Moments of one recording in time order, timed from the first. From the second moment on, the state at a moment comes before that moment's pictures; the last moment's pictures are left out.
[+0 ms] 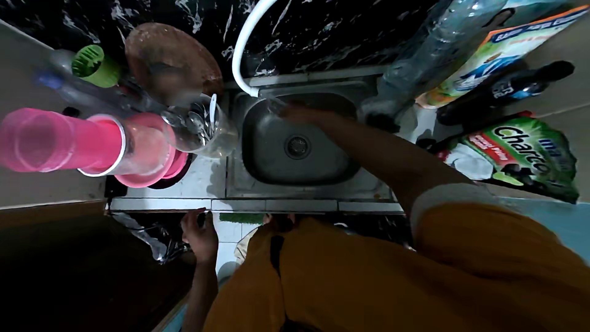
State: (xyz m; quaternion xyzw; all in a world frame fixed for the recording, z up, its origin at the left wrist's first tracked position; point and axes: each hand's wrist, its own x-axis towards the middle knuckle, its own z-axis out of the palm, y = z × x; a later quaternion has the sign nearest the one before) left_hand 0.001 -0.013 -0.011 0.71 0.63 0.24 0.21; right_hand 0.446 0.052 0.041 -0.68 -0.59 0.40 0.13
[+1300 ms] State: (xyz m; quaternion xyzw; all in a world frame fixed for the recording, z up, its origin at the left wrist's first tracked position) left_hand 0.395 0.107 0.094 0.41 0.35 0.31 0.78; right_hand 0.430 0.066 0.091 -0.36 0.04 0.42 0.83
